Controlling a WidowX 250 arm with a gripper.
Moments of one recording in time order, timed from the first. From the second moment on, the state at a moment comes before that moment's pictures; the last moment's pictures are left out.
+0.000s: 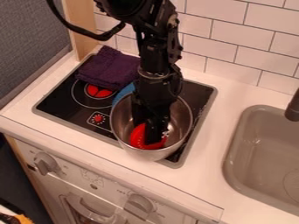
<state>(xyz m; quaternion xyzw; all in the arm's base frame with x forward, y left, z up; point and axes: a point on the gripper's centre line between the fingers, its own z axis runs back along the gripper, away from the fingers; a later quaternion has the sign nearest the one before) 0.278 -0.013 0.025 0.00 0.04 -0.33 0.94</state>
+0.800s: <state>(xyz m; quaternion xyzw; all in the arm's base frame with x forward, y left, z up) 0.353 -0.024 0.117 -0.02 -0.11 -0.30 0.95</state>
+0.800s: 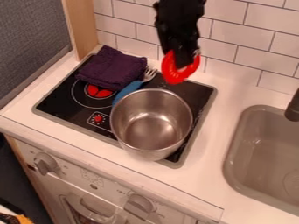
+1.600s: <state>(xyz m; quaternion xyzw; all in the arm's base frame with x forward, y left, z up) 0.407 -0.023 0.030 0.03 -0.03 -0.29 0.96</state>
